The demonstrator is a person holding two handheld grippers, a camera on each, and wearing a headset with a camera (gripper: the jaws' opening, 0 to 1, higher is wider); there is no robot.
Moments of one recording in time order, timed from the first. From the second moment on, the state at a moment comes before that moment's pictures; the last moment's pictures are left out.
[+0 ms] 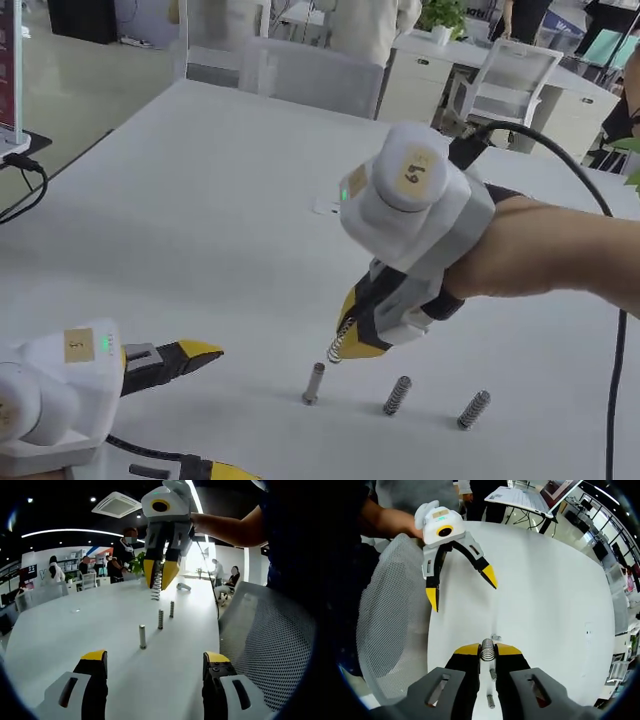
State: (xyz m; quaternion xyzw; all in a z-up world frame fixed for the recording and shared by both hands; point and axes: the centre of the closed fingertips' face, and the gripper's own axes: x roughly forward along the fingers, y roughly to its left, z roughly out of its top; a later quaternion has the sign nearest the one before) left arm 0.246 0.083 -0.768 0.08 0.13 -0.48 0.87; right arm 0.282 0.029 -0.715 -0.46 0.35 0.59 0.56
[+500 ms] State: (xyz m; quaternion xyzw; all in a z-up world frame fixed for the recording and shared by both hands) left arm 0.245 0.091 -0.769 0.09 0.14 -0.47 0.87; right arm 0.301 0.038 -0.750 -0.49 0.38 0.58 0.53
